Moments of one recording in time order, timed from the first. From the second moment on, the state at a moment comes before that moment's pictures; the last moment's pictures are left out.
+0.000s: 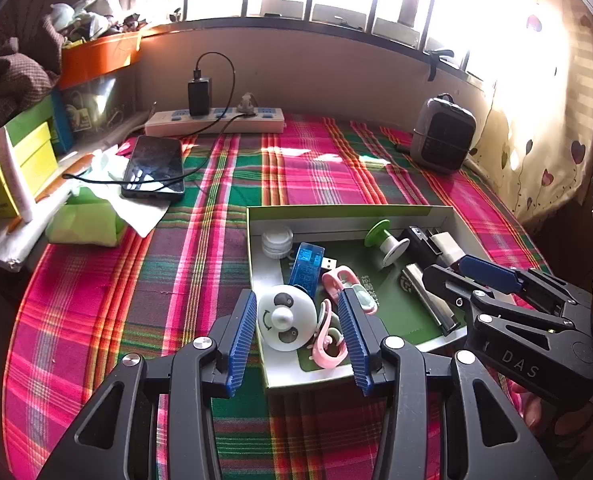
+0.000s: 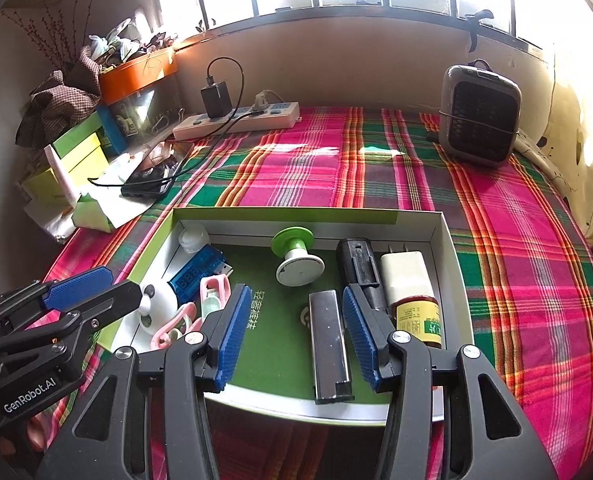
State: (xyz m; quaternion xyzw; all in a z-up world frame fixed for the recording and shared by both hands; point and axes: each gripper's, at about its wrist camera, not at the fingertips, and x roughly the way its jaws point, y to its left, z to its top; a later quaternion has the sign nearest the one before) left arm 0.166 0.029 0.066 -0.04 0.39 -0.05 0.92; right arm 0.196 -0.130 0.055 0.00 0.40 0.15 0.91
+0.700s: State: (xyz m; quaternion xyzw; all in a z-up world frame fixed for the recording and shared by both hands) left arm 0.107 0.006 0.048 -0.02 0.41 -0.04 0.91; right arm 0.121 -0.155 0.058 -0.02 0.39 0.09 0.92
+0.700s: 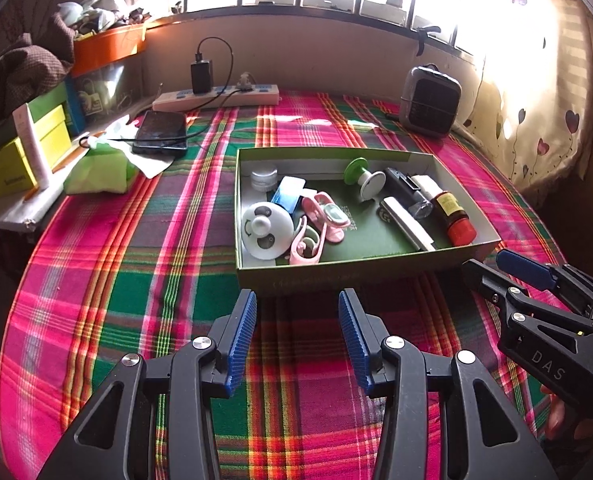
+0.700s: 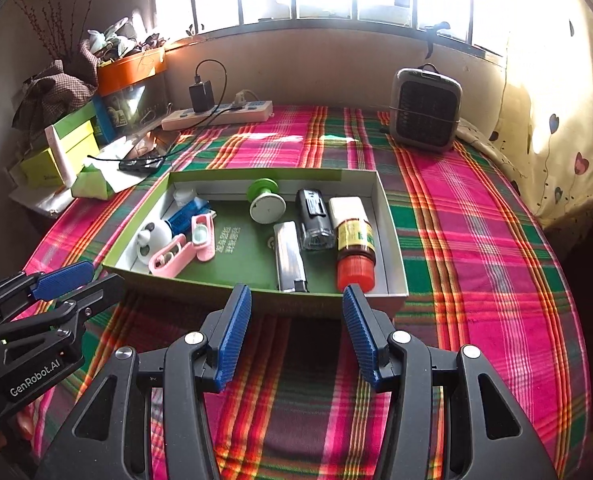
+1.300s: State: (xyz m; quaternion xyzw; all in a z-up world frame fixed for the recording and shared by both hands) left arm 0.093 -0.013 0.018 -0.01 0.44 -0.03 0.90; right arm 0.103 -0.173 0.018 -0.02 0.44 0.07 0.90
